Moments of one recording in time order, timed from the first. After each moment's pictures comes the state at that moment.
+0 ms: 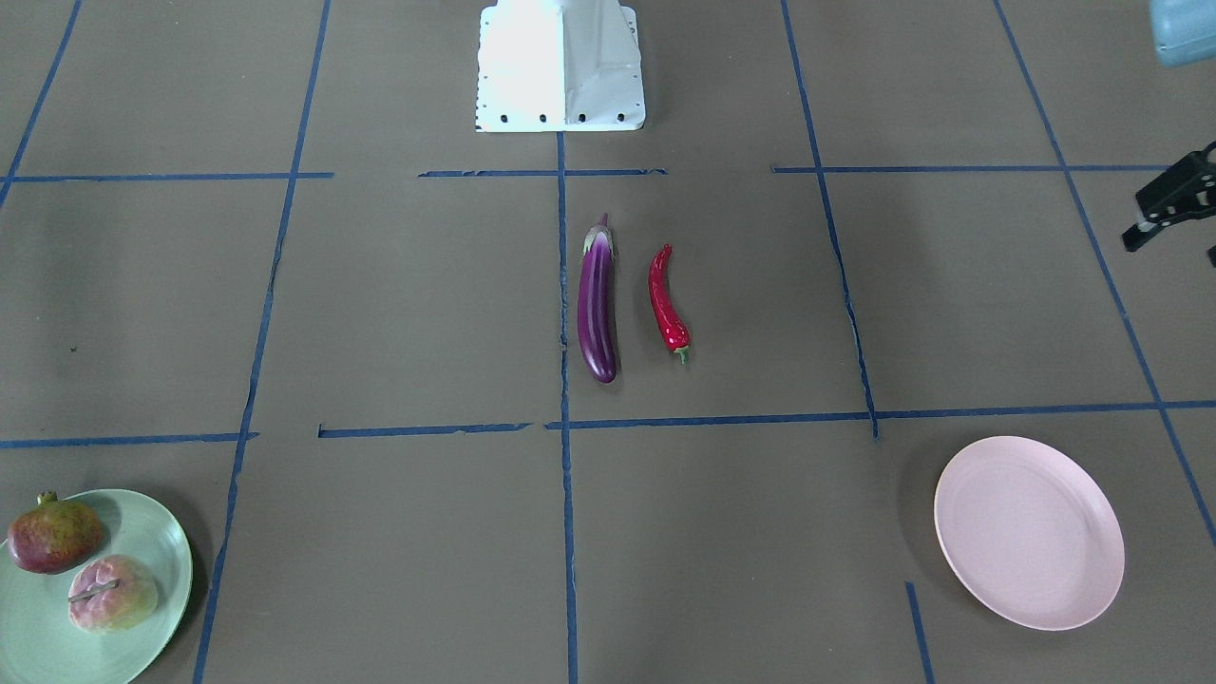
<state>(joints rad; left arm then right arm) -1.29 -1.72 -1.92 -1.58 -2.39 -0.38 1.46 -1.57 1.84 -1.77 2.30 0.05</state>
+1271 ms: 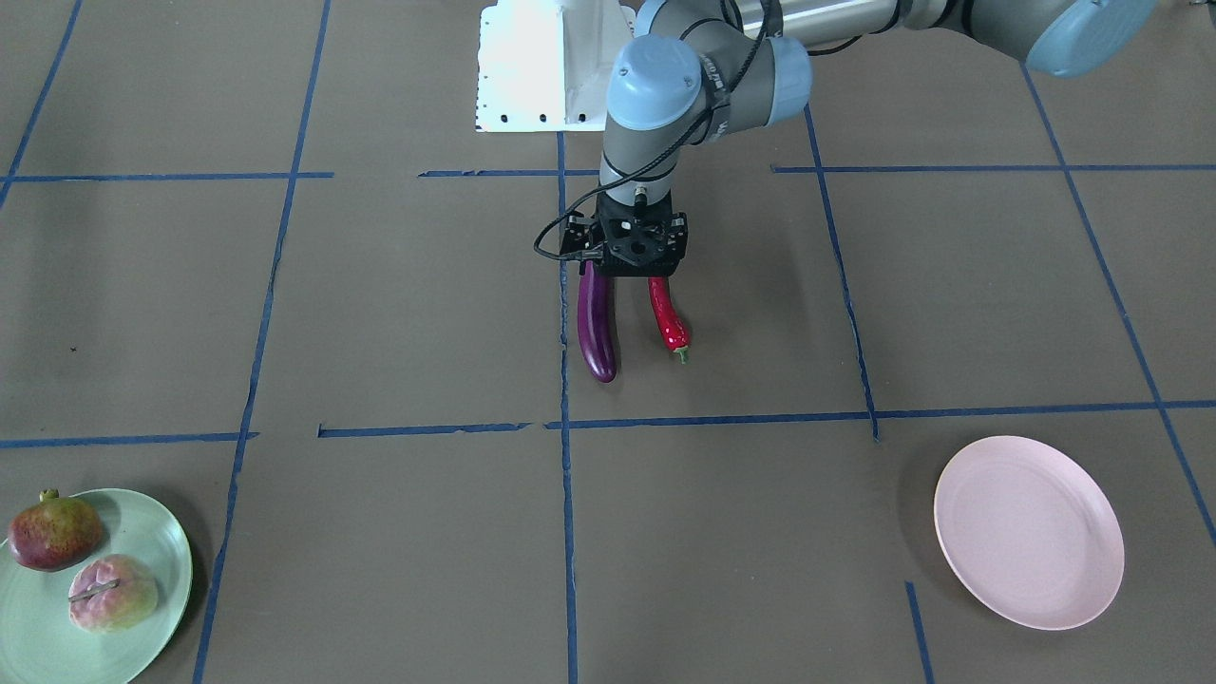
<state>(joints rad) -0.50 -2.33 -1.58 -1.60 -1.88 -1.22 1.48 -1.69 1.87 -1.69 2.31 0.06</state>
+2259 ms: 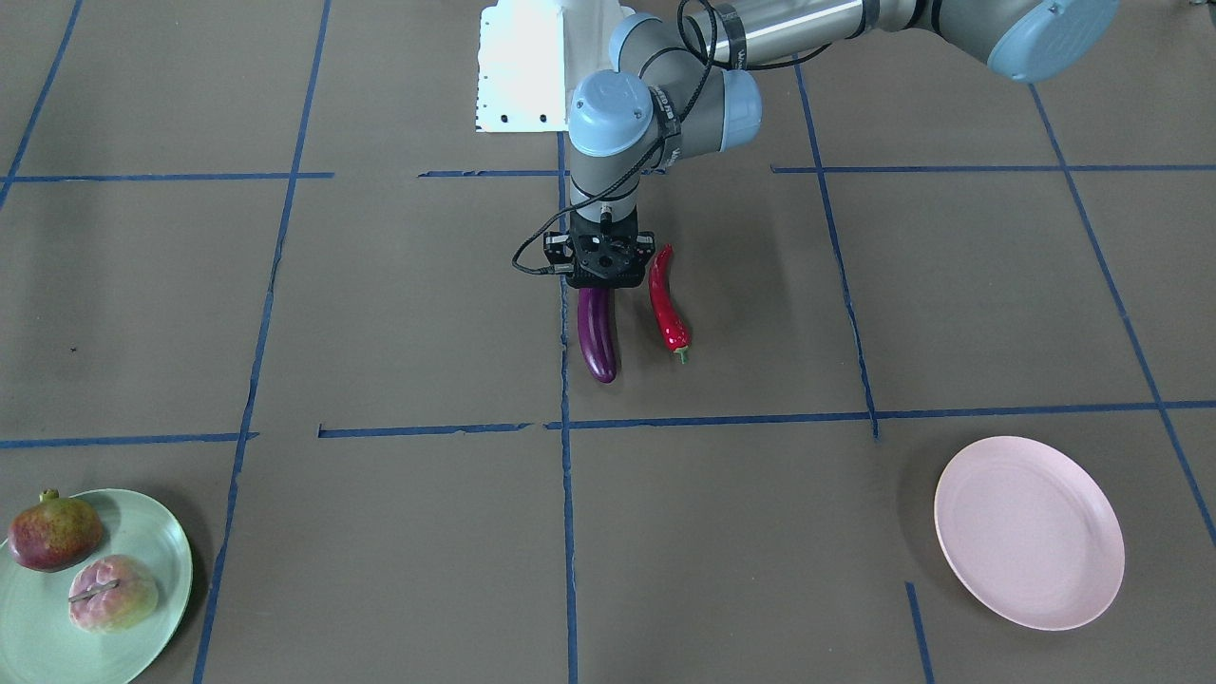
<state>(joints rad) -0.43 -2.36 -1.49 -1.67 -1.82 -1.27 1.48 -1.70 1.87 -1.69 2.31 0.06</state>
